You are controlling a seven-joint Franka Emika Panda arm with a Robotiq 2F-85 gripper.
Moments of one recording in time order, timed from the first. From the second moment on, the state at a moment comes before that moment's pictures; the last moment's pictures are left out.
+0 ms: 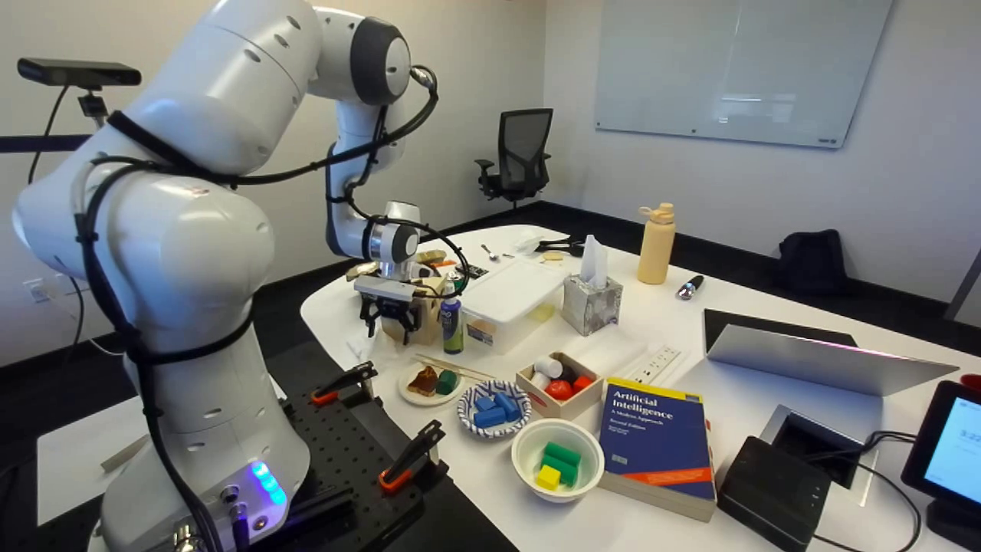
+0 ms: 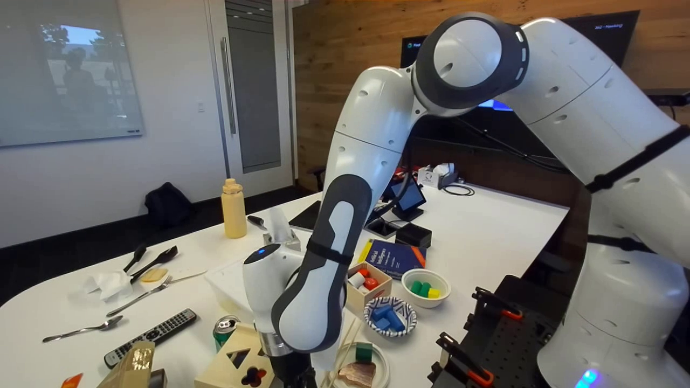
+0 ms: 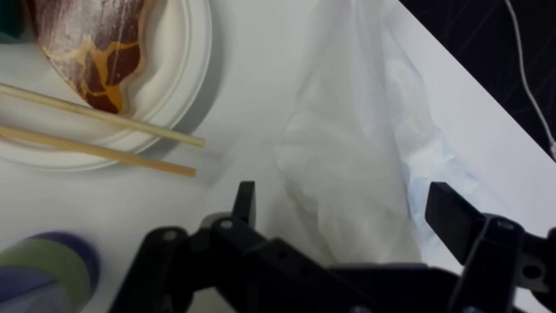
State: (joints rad) arm 0.37 0.85 0.22 -2.05 -0.10 2.62 0.00
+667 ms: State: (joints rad) arm 0.21 0.89 0.35 -2.04 -0.09 2.62 -0.21
